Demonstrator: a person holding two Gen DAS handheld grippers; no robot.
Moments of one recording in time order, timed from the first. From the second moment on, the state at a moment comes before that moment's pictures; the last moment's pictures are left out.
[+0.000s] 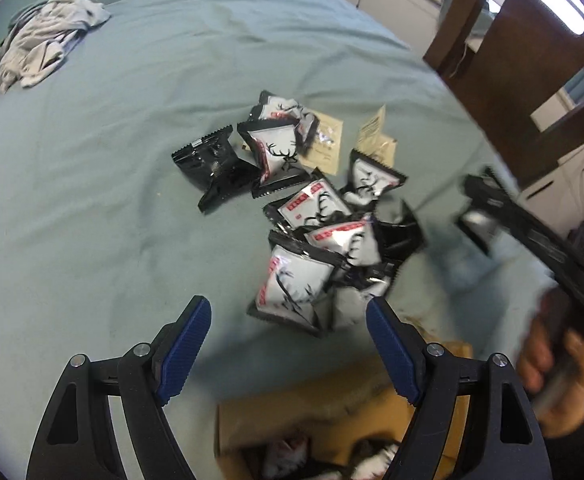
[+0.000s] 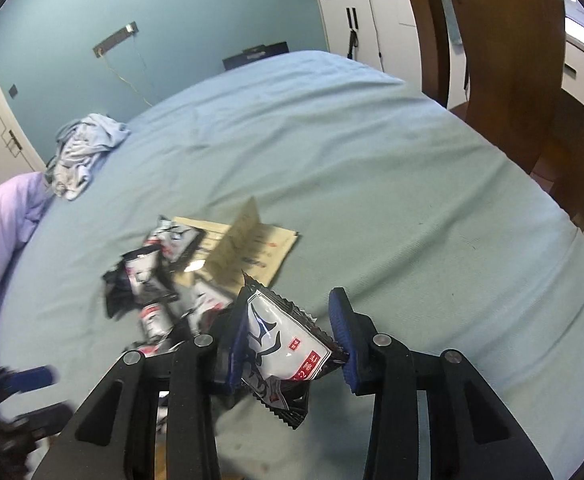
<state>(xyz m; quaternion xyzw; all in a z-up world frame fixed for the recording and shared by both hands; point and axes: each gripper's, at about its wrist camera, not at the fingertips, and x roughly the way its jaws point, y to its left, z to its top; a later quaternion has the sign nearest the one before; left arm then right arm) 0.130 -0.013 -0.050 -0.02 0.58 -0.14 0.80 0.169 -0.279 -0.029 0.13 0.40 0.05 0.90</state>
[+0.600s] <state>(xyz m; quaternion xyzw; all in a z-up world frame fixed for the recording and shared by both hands) 0.161 -0.018 -0.107 -0.15 0.66 -0.22 0.71 0.013 -0.286 0.008 0.13 0.40 0.07 0.91</state>
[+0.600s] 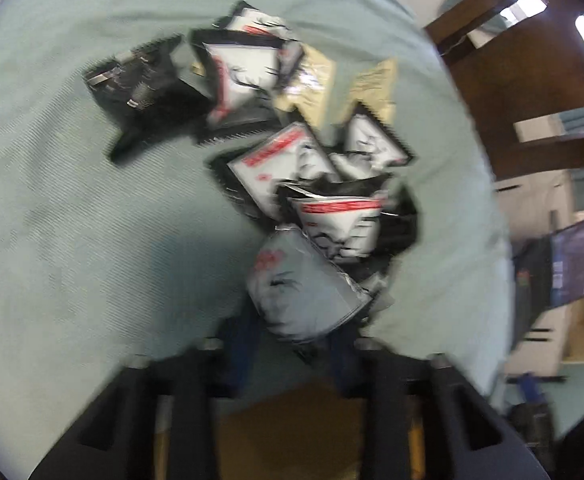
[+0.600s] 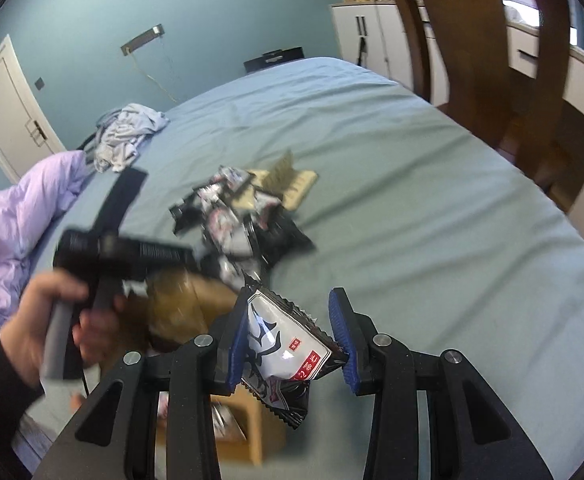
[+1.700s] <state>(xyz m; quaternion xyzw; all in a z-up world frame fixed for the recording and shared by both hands) 0.005 -0.006 0.016 0.01 0.49 -0.21 0.85 -0.023 -0.268 0.003 0.13 0.38 0.10 0.91</state>
